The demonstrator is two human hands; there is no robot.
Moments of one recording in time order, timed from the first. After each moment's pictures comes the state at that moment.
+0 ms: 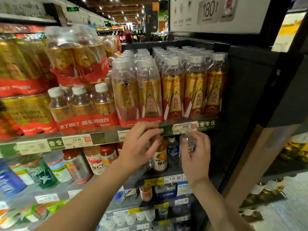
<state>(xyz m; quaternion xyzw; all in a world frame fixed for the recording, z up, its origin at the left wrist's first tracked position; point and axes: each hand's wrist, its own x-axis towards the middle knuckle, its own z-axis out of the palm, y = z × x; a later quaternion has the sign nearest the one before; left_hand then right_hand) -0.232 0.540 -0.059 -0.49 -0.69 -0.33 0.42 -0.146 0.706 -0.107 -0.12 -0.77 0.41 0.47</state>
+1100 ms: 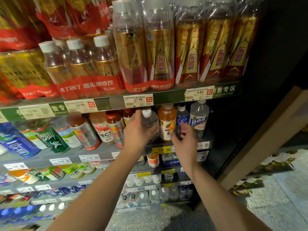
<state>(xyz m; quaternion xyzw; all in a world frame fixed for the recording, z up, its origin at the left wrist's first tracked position) -0.236 0.521 -0.151 -0.15 -0.91 -0.35 0.17 -0.165 0.672 -0.210 -0.18 -0.77 0.55 0.27</state>
